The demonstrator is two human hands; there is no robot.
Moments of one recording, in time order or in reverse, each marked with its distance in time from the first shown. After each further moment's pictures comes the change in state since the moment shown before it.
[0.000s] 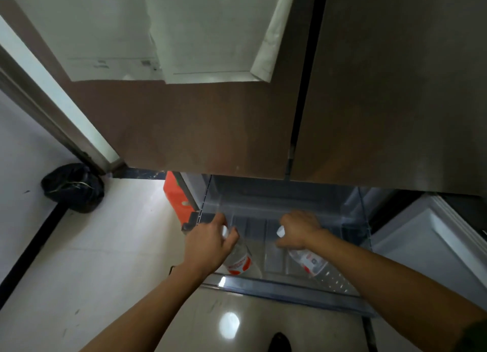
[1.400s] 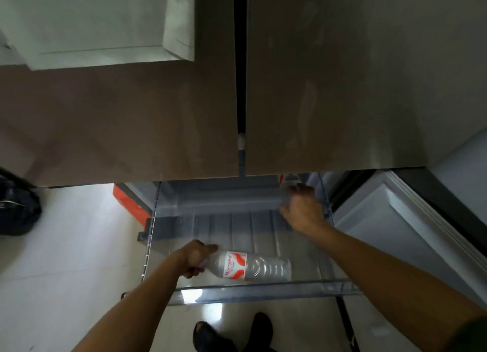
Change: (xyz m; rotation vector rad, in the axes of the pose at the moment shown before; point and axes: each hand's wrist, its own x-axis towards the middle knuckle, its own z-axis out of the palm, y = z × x) left_hand 0.048 -0.018 0.087 -0.344 -1.018 -0.602; right_hand -0.001 0.085 0.036 0.174 0.321 0.432
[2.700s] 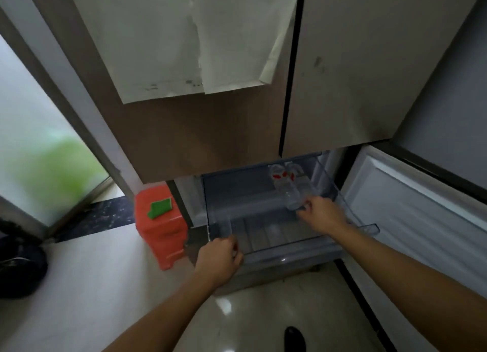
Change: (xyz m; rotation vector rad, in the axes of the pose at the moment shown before) left_hand -0.129 -0.083 -0.023 0.759 0.652 0.822; right_hand -0.149 -0.083 -0.054 0.348 0.051 0.186
